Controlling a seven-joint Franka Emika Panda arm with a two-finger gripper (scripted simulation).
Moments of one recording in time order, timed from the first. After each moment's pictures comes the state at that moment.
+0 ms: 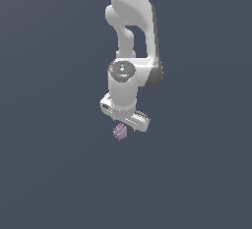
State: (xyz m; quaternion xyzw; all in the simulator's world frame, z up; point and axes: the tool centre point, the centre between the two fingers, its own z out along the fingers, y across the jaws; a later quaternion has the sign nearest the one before) arm 0.025 -0.007 0.111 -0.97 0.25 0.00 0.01
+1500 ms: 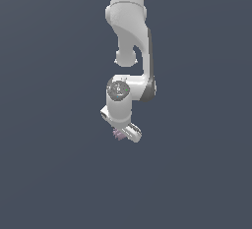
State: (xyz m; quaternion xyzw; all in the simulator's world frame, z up) arm 0.028 -0.023 0.042 -0.94 0.33 0.00 0.00
